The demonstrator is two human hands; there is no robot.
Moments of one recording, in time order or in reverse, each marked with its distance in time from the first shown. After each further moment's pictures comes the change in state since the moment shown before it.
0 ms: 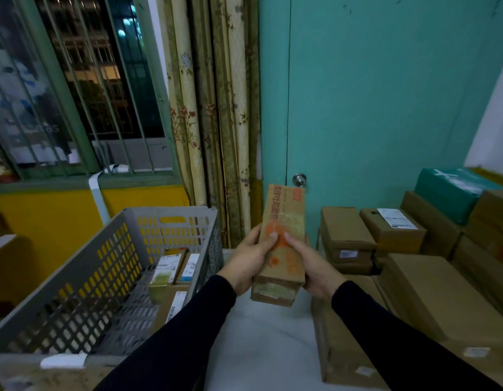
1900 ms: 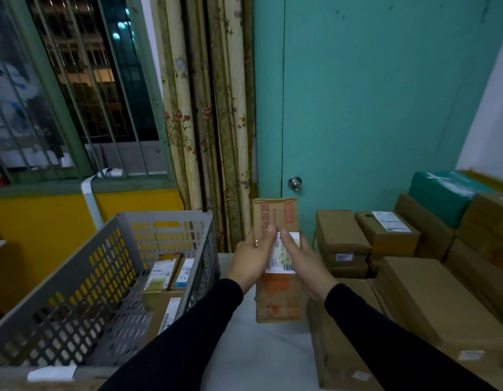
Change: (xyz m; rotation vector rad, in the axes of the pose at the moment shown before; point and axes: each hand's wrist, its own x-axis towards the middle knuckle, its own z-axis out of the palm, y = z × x) left_hand 0.024 -0.014 0.004 0.358 0.177 0.142; right_hand 0.004 -0.003 0.001 -0.243 0.077 -0.168
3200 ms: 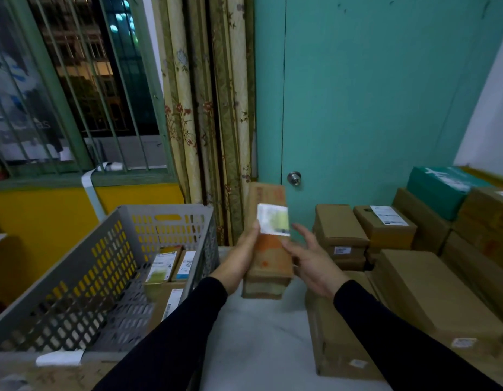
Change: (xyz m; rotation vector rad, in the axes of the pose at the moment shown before) left_hand -0.018 -0.001 -0.025 -0.250 -0.185 -0.201; right_hand -0.015 0.002 -0.011 0.182 -0.005 0.111
